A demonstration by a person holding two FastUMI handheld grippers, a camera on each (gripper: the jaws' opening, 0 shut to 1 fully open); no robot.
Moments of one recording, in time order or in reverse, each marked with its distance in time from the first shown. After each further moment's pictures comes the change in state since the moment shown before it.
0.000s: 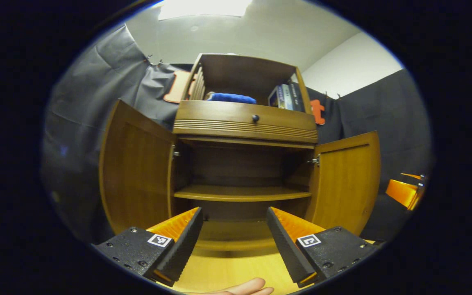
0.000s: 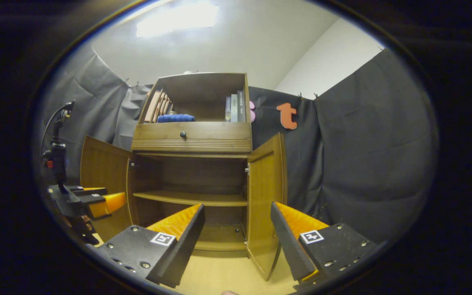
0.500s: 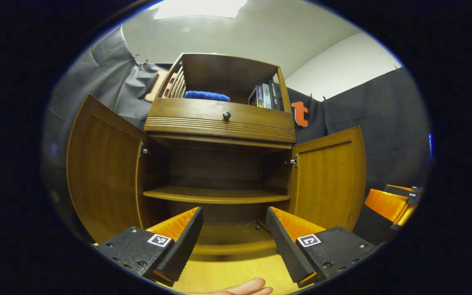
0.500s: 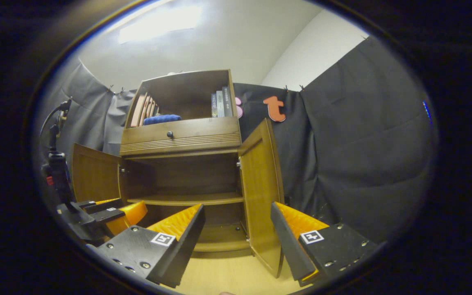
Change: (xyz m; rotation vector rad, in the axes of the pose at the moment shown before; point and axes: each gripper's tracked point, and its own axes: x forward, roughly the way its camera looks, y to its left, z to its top) left arm 0.025 -0.051 -0.021 -0.019 -0.025 -0.086; right arm 0.006 -0.012 -0.039 0.095 0.033 -0.076
